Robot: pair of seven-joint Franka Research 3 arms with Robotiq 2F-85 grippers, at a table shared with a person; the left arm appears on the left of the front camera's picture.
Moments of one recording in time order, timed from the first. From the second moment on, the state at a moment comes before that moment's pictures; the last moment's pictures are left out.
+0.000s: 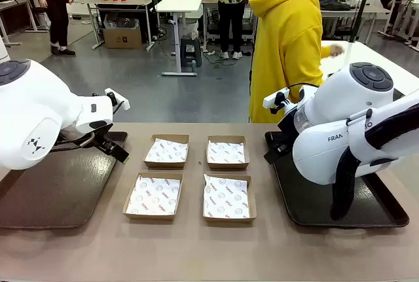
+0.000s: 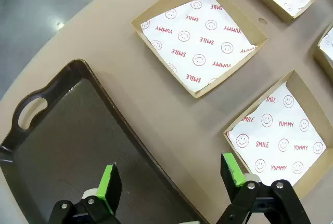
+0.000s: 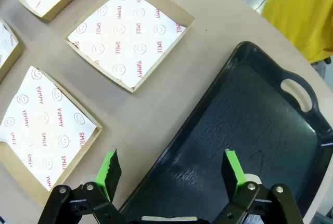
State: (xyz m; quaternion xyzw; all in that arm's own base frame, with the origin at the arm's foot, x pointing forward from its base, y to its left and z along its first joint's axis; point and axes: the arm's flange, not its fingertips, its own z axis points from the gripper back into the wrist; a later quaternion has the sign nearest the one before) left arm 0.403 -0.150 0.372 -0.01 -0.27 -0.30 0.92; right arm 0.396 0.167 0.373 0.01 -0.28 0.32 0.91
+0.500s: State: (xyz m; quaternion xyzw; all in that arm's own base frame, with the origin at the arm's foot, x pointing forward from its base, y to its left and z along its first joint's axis) left arm 0.403 -0.150 0.372 -0.01 -0.27 -0.30 0.92; right arm 0.396 0.167 0.373 0.01 -0.28 0.32 0.91
